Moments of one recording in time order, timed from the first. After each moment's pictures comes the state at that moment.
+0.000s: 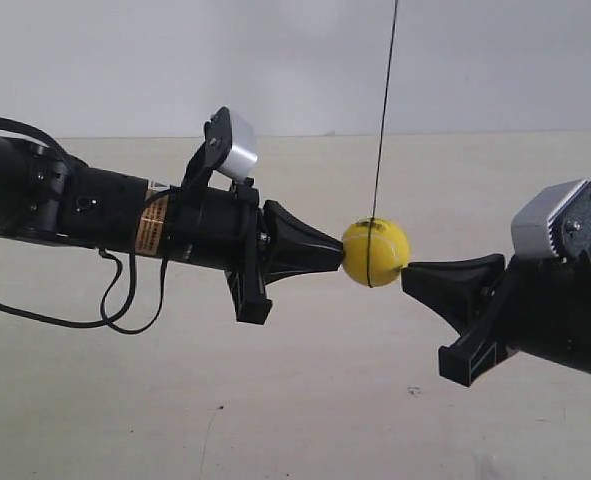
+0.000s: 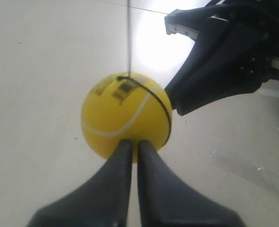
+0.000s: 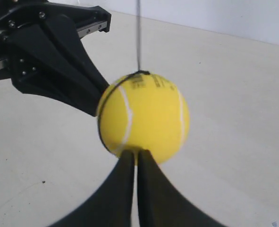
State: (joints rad) left arm -0.42 1.89 -0.96 1.41 -0.93 -0.87; right arm 0.22 1.49 -0.28 -0.81 -0.96 0.48
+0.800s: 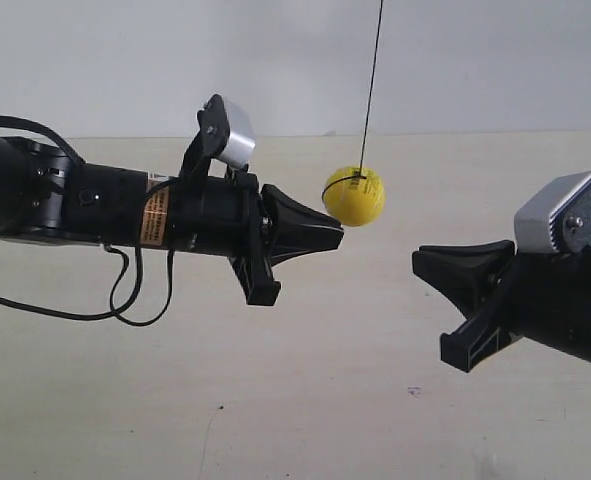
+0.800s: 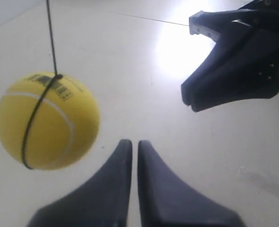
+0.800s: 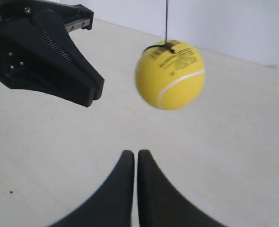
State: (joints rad) left arm -0.42 1.89 -0.96 1.30 -0.89 -0.80; right arm 0.22 1.49 -0.28 -0.72 -0.96 0.36
